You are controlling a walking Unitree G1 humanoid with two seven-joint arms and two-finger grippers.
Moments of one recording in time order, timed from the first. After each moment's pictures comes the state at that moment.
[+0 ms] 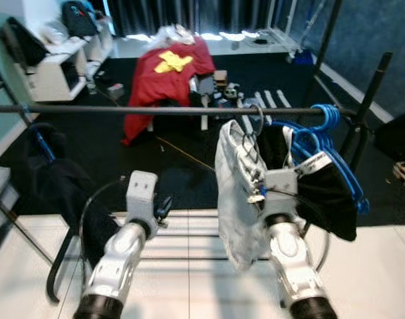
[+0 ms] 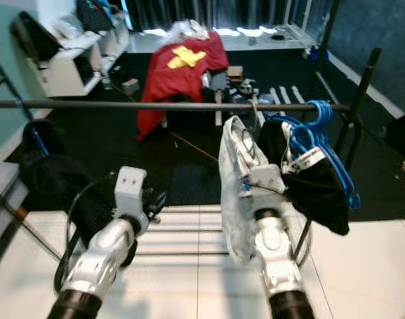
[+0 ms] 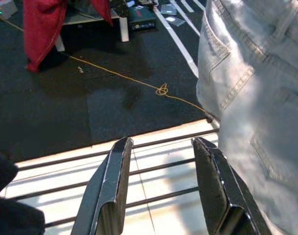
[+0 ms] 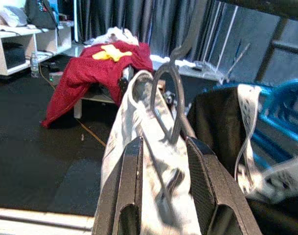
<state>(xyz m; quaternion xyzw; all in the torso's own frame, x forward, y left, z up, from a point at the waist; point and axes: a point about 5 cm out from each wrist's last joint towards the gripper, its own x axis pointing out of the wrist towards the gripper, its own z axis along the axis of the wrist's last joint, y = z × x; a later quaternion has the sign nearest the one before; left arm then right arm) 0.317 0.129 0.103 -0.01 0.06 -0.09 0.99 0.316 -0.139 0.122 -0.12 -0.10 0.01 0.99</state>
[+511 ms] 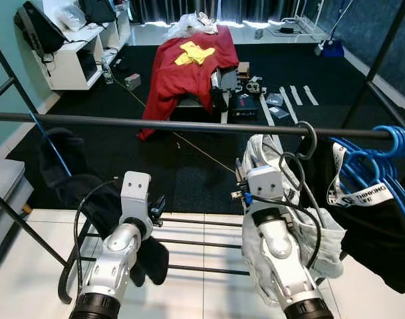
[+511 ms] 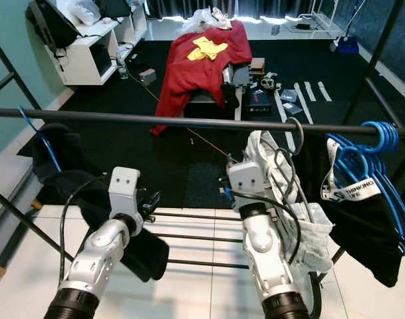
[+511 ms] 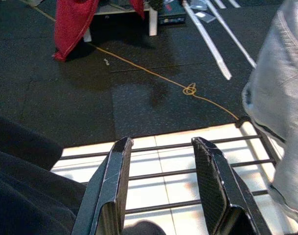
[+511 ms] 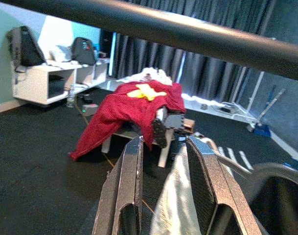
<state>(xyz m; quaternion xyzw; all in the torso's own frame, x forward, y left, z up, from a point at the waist) 0.316 0.134 0.101 0.00 0.06 -0.08 0.99 0.308 -0.126 0.147 -0.13 -0.19 0.04 0.97</state>
